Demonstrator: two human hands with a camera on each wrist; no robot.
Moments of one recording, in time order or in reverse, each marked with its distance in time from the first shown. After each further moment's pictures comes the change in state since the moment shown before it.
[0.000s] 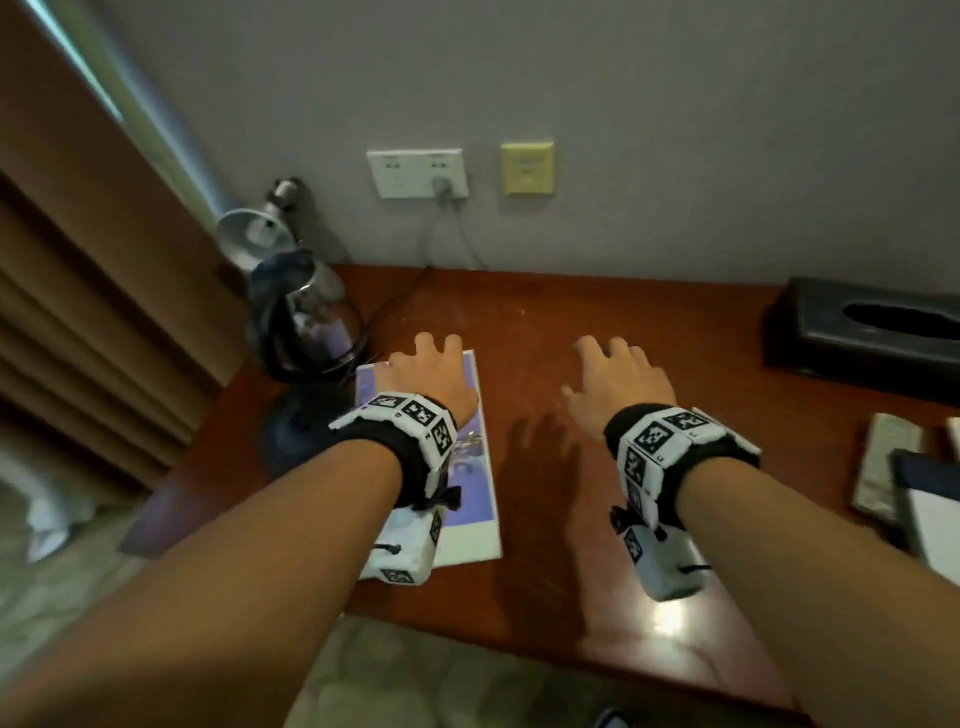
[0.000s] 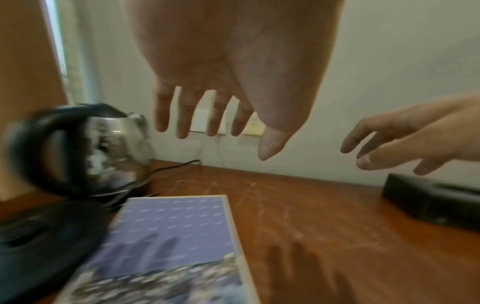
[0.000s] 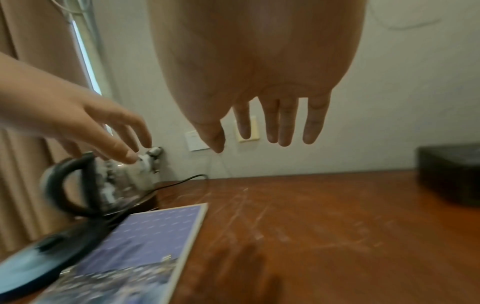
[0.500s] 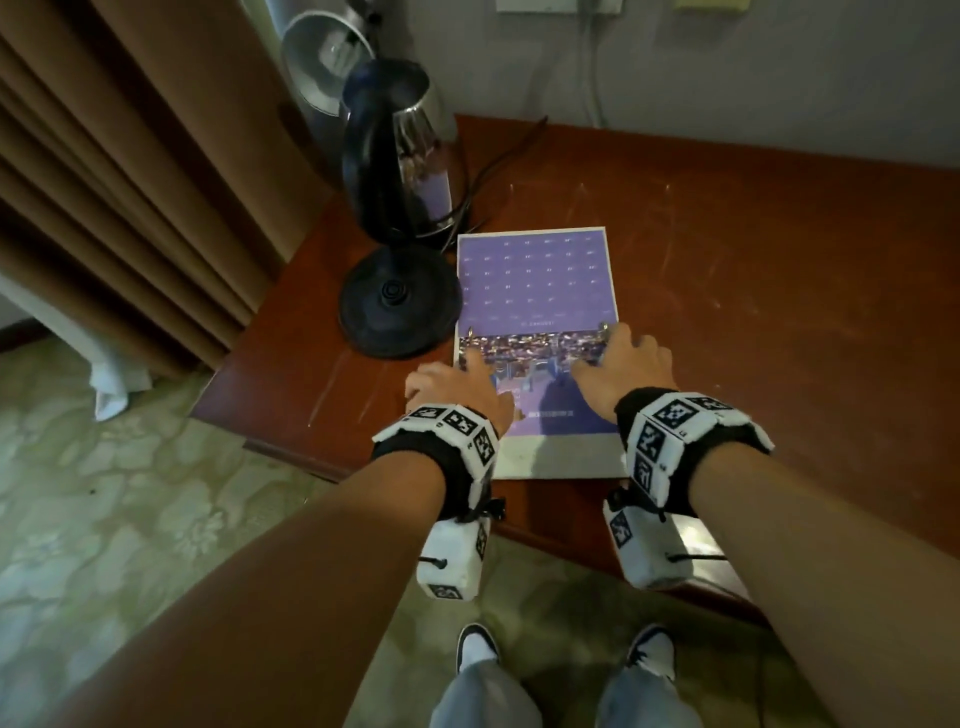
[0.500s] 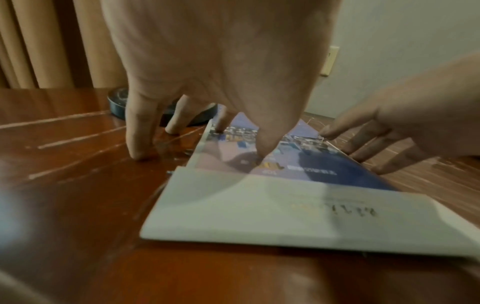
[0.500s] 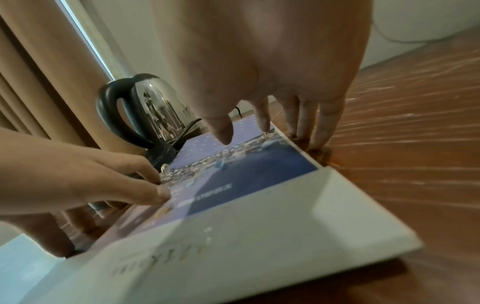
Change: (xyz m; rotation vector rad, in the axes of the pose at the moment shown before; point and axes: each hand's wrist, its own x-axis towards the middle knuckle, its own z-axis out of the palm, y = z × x) left_hand -0.021 -0.110 0.160 -0.121 -0.312 -0.255; right_hand -0.006 -0.108 0.156 0.268 -0.264 0.176
